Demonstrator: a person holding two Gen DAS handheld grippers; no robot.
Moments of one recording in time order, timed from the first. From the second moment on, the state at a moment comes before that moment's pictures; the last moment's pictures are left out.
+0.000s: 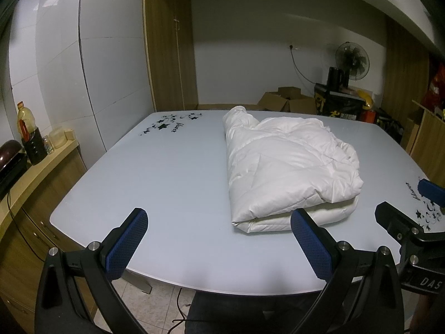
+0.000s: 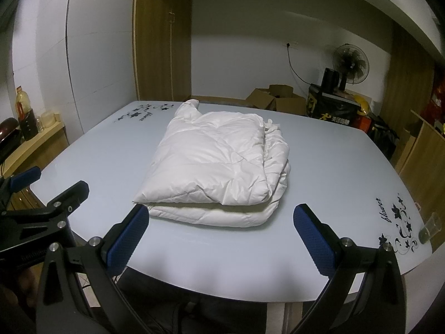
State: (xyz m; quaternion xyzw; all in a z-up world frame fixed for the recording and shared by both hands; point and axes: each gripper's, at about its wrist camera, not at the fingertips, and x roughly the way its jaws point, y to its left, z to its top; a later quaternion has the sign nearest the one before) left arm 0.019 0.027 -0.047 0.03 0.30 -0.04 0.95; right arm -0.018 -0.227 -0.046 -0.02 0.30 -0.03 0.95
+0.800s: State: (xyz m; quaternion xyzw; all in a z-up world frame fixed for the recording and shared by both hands) left arm 0.019 0.027 -0.049 0.03 0.30 -0.05 0.95; right arm -0.020 -0.228 -0.048 -0.02 0.30 -0.02 0.95
